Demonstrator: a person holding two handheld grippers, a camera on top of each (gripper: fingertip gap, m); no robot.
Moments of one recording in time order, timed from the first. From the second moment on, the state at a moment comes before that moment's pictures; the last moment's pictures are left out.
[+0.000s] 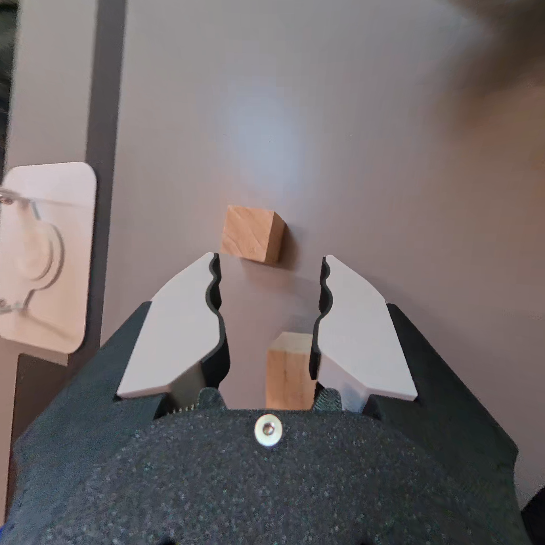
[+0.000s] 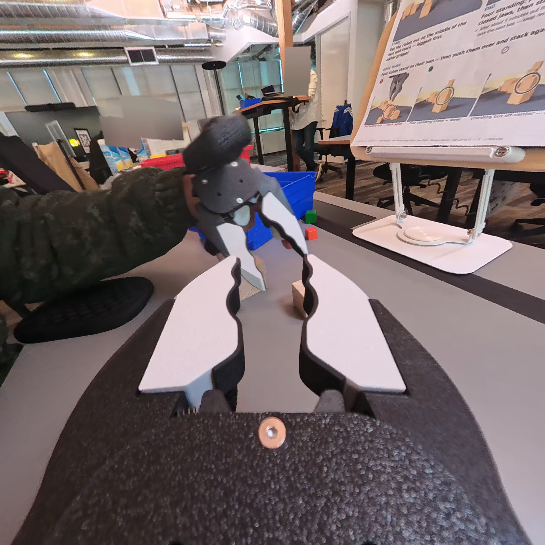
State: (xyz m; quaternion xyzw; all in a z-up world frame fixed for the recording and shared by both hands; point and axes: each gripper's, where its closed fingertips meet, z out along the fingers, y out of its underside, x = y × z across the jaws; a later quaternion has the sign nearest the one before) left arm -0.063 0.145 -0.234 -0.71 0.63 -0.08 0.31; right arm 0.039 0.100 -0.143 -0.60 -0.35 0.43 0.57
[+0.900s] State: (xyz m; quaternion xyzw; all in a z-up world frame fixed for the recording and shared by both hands) left arm -0.153 0.120 -0.198 -0.75 0.64 -0.03 0.18; right arm 0.032 0.098 -0.153 -0.62 -0.36 0.44 0.54
